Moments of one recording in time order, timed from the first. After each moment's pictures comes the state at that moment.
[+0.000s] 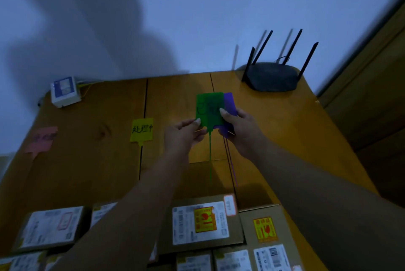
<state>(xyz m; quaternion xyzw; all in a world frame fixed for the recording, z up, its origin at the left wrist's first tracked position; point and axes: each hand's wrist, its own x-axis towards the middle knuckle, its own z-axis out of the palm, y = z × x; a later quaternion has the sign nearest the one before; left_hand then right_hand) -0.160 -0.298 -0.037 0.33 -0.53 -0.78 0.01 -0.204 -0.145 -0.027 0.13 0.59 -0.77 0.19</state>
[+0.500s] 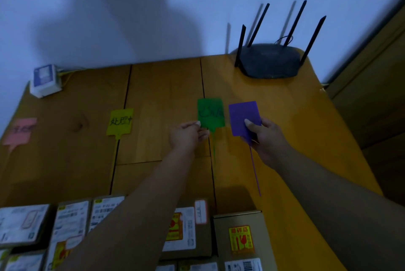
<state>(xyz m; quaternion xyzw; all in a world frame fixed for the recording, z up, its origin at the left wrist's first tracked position) -0.215 -0.225 -0.114 0.44 -0.52 -0.73 -0.01 -0.238 -0.023 -0.102 0.21 0.57 -0.77 0.21</state>
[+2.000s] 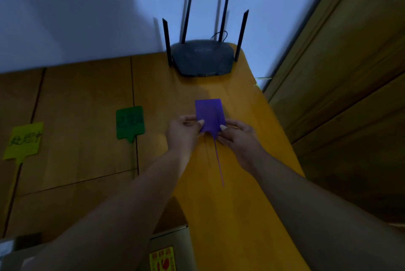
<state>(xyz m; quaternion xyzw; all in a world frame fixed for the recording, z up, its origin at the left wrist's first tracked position) -0.265 -0.054 -0.137 0.29 -0.71 -0.64 -0.04 -0.265 0.101 -0.146 0.24 0.59 -0.75 0.16</state>
